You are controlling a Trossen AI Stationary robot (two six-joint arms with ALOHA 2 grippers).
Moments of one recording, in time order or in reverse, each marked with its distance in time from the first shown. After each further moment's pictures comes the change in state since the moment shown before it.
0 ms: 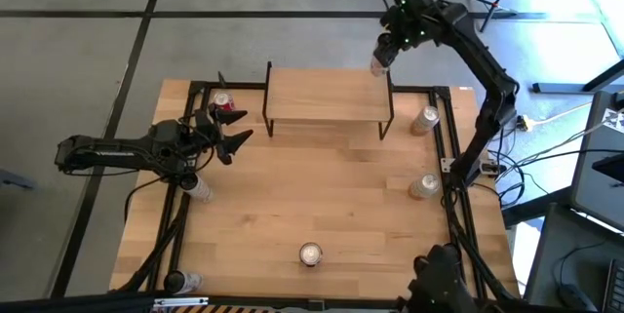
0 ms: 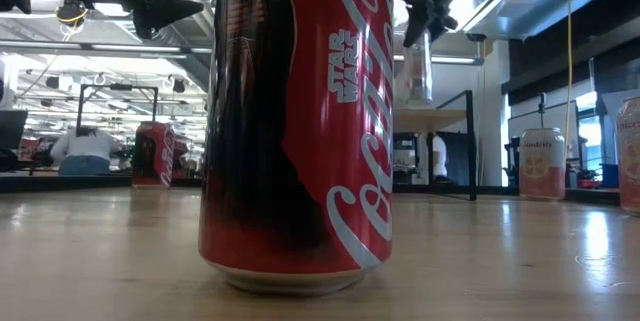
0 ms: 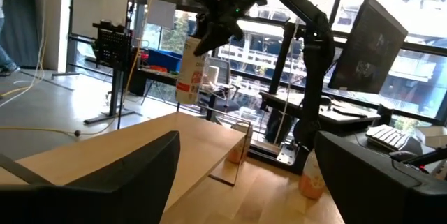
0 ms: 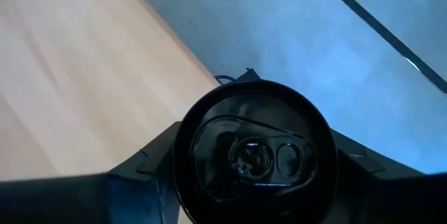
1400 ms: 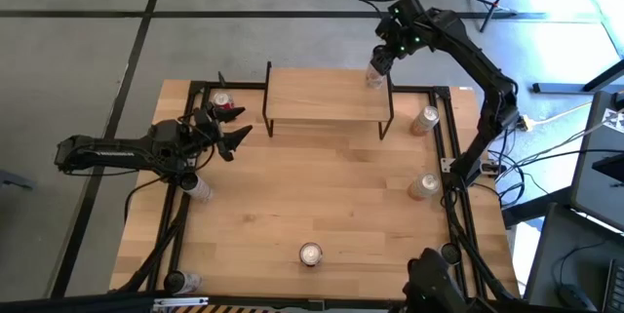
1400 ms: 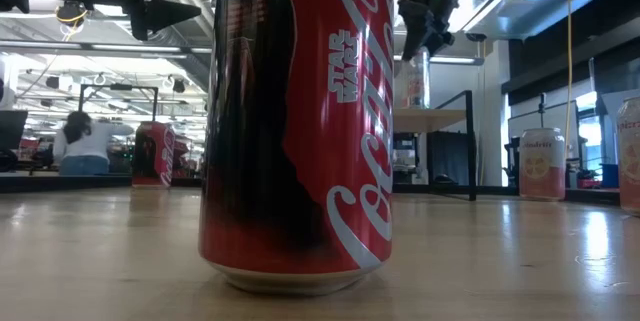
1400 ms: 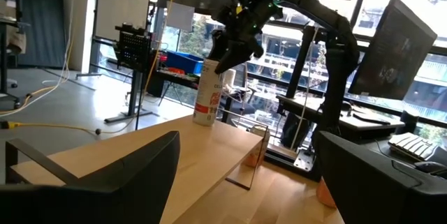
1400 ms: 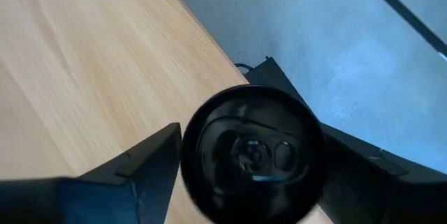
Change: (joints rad) left arm 0.000 0.000 0.000 0.000 -0.070 0.003; right arm -0.002 -0.032 -0.146 0.060 -0.063 -0.028
